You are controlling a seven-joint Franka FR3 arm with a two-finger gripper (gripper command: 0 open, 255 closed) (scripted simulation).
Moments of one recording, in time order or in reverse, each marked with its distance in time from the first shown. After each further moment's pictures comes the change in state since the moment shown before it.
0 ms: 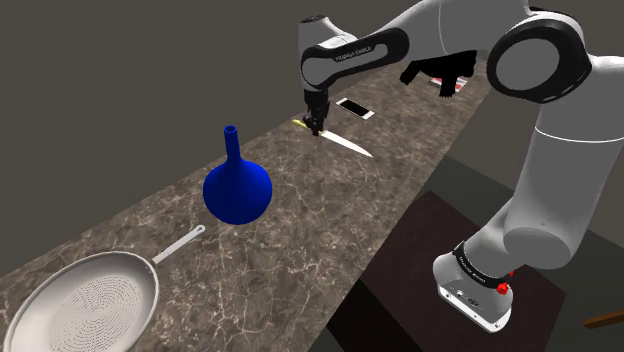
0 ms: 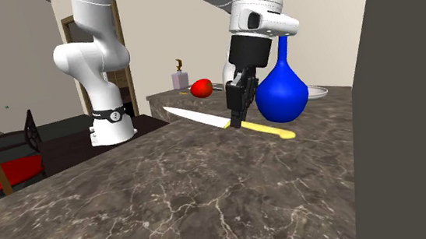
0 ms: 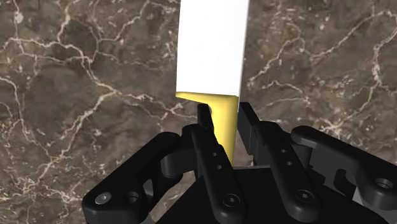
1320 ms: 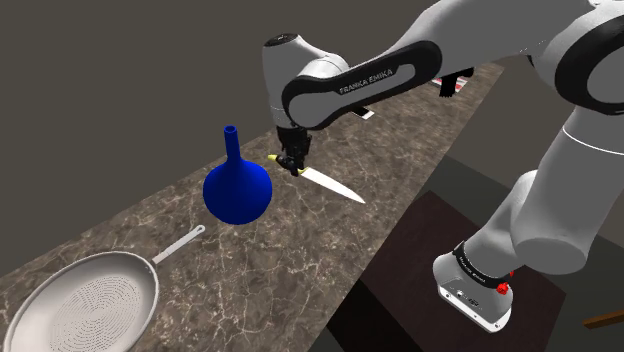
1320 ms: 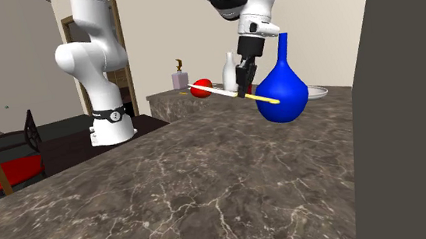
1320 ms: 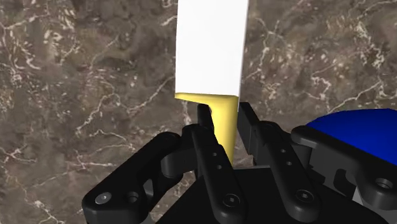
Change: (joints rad) arm 0.212 -0.178 0.139 -0.230 0.039 0.028 0.336
